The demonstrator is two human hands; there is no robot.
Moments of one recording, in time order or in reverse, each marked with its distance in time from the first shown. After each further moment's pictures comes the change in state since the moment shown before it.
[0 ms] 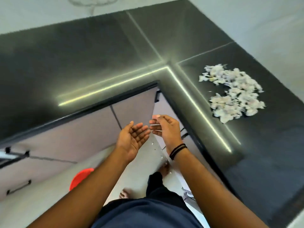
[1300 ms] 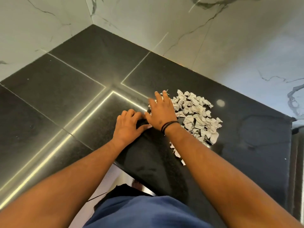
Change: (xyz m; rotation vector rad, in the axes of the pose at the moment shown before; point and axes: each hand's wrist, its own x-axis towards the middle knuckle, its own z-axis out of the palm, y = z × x) left_hand 0.243 0.060 0.288 1.847 -0.480 1.381; right_hand 0.264 -0.164 -0.149 -1.467 0.424 -0.341
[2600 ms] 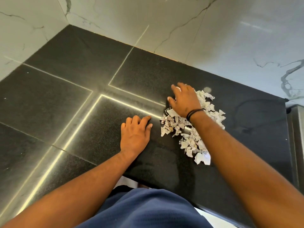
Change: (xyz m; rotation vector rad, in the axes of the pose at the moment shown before) left_hand 0.002 0.000 0.004 0.121 0.001 0.058; right_hand 0.025 0.068 -0.015 -0.034 -0.020 0.265
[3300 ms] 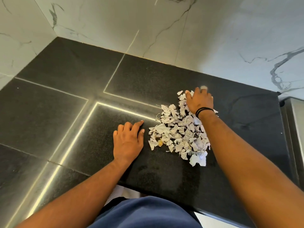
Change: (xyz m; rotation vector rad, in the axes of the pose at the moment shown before) left_hand -0.001 -0.003 0.005 -0.015 0.015 0.010; right_hand 0.004 0.085 0.014 0.056 0.010 0.483
